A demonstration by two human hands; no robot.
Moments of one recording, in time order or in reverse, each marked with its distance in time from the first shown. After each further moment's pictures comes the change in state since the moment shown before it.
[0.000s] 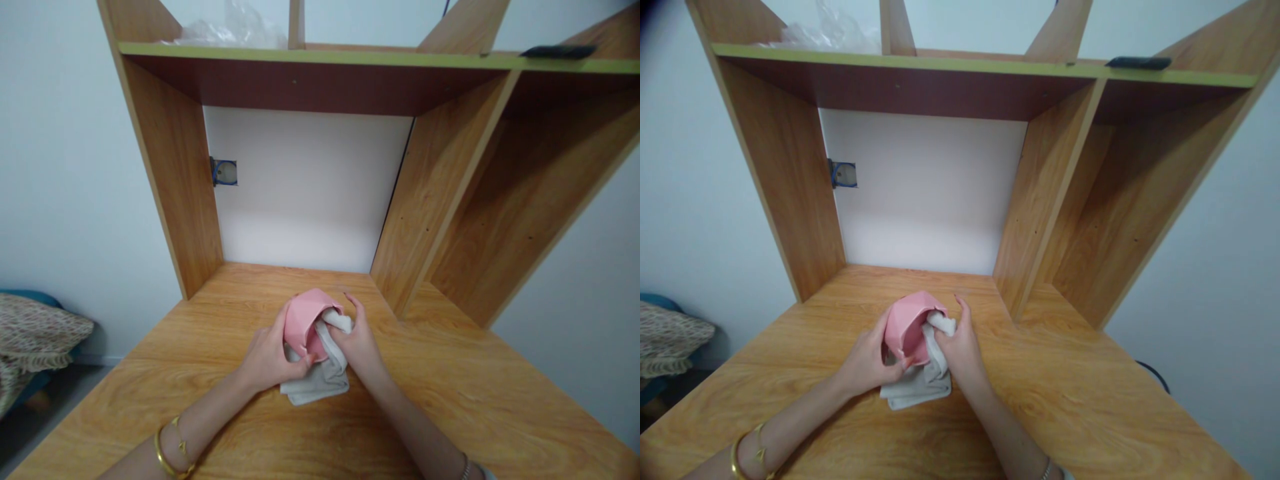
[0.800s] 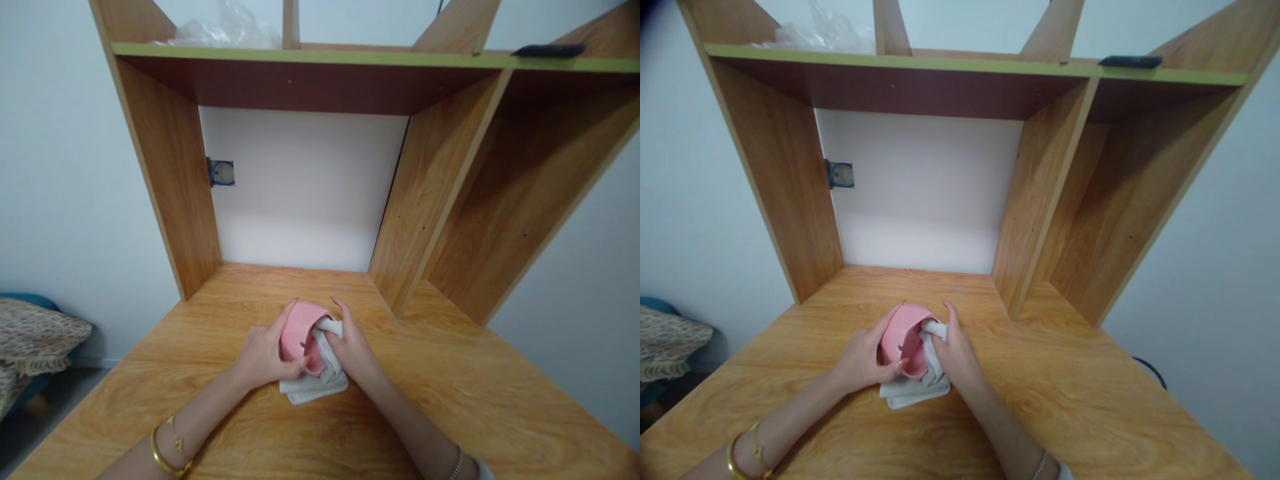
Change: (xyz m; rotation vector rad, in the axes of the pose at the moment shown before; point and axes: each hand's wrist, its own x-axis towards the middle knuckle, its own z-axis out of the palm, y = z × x) left_hand 0.000 -0.010 -0.003 0.151 -0.042 0.106; right_hand -0.003 0.008 -0.005 -0.317 -0.132 -0.086
